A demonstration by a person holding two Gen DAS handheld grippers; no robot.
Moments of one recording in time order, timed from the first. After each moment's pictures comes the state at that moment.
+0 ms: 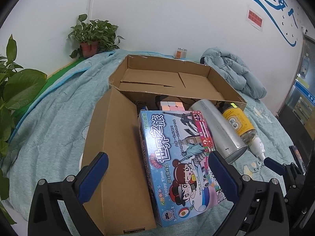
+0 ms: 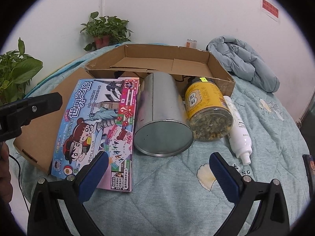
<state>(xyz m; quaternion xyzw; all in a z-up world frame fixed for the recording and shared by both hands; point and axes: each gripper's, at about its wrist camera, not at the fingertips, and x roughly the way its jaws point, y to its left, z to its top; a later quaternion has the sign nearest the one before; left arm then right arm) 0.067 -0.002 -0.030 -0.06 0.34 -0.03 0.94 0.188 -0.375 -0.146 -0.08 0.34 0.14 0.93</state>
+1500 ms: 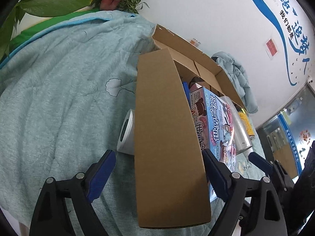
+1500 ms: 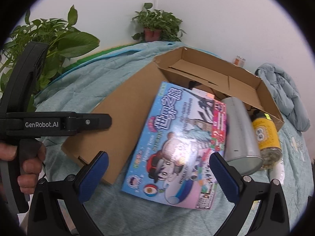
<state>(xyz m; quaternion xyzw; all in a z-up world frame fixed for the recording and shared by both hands) 0.069 0.131 -0.104 -0.24 0.41 -0.08 0.88 0.157 -0.262 -0.135 -0.17 0.33 0.28 0.89</state>
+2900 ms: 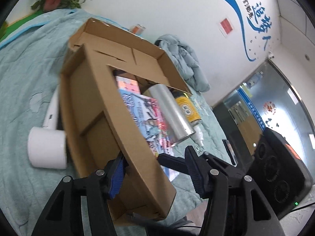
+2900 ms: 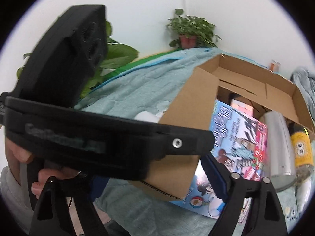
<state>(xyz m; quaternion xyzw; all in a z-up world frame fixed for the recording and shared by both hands) 0.099 0.041 -0.051 -0.22 0.41 -0.28 0.84 0.157 -0.269 -0.121 -0.10 0.34 0.39 0.85</state>
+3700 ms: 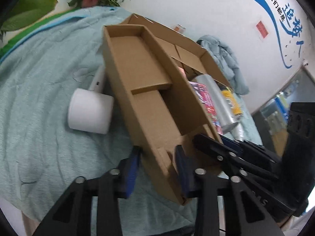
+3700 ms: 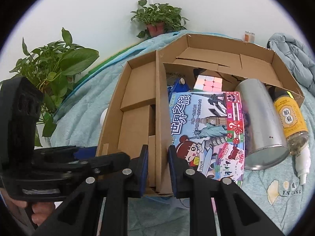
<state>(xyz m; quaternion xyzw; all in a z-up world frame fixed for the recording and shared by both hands) 0.069 0.046 -0.097 -0.20 0.44 -0.11 0.87 0.180 -0.294 -0.132 -0.06 0.39 0.33 0.86</state>
